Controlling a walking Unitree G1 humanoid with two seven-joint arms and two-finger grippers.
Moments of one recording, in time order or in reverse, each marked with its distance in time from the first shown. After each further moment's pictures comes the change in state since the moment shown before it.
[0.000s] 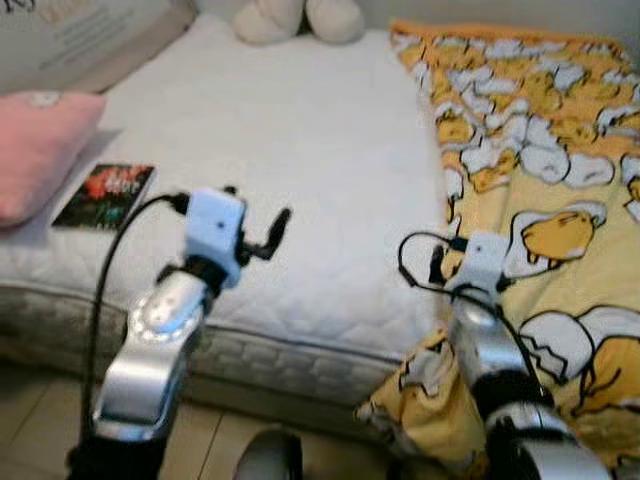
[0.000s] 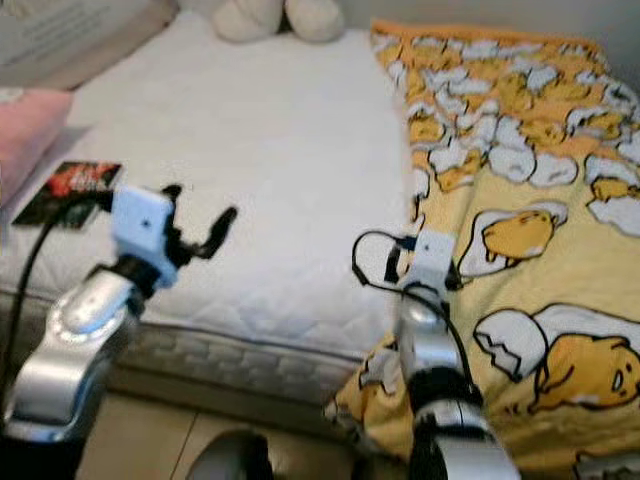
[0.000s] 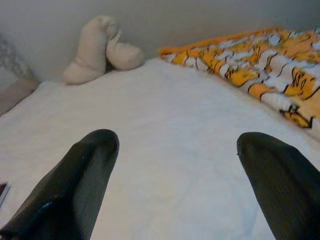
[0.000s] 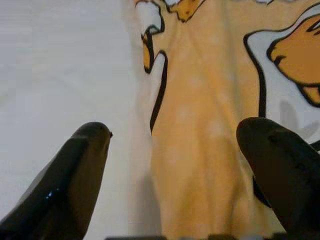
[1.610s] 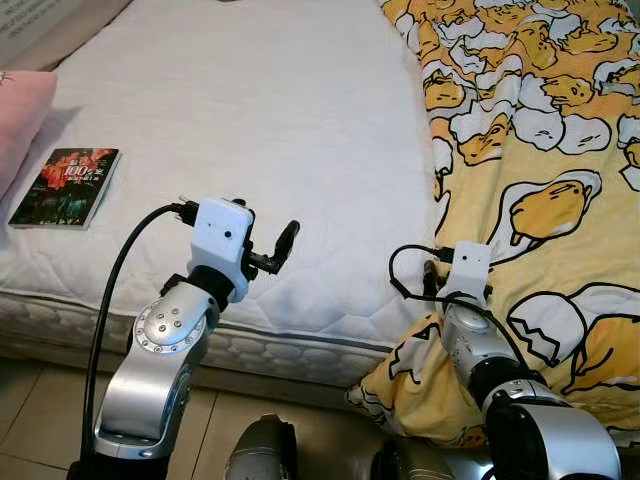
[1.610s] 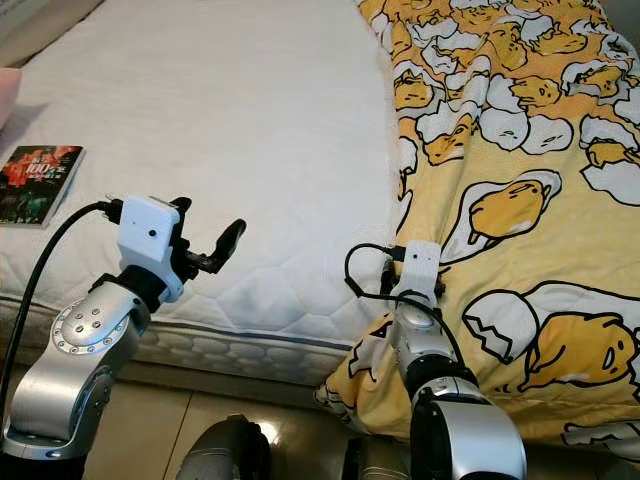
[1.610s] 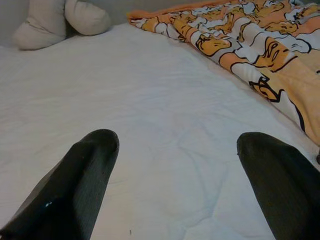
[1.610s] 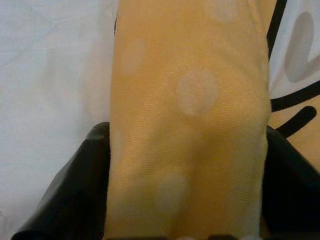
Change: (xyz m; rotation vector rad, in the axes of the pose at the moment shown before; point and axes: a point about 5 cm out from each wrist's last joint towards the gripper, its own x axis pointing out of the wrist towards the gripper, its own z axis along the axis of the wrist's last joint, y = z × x) left arm -0.005 -0.014 0.001 -0.038 0.040 -0.034; right arm 0.003 0.011 -0.022 -0.029 0.106 0.092
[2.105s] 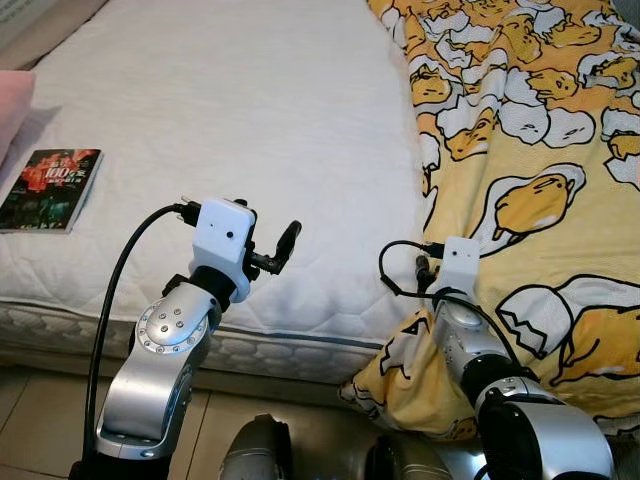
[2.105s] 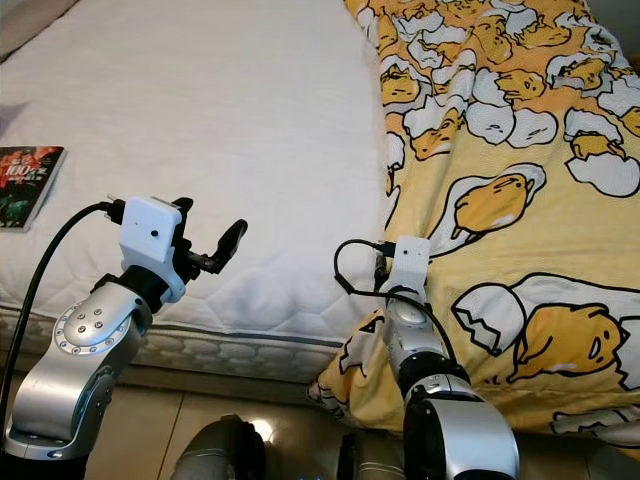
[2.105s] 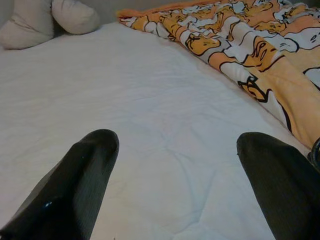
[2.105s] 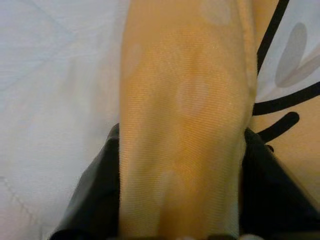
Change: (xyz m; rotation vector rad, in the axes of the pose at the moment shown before) left arm 0.000 -0.001 0.000 0.002 0.001 0.004; right arm -0.002 0.019 0.004 0.023 -0.026 0.113
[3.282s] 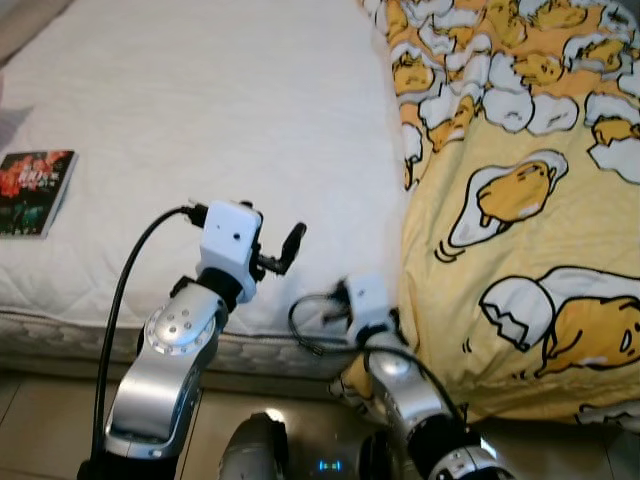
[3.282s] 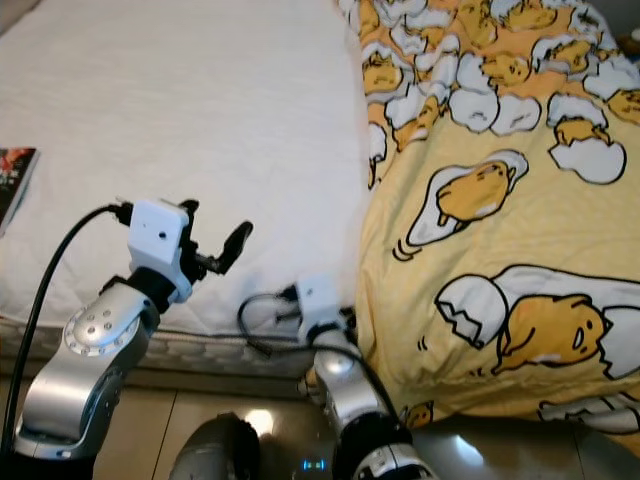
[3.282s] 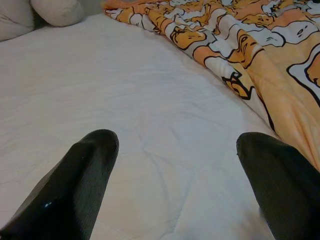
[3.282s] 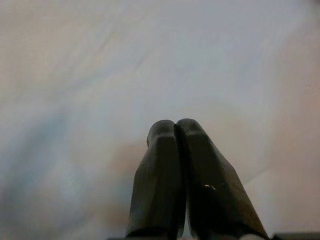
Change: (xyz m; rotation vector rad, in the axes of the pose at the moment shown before) left arm 0.003 -0.005 -0.004 -0.013 0.000 -0.004; right arm -0.050 0.093 -0.025 -0.196 -0.203 0.308
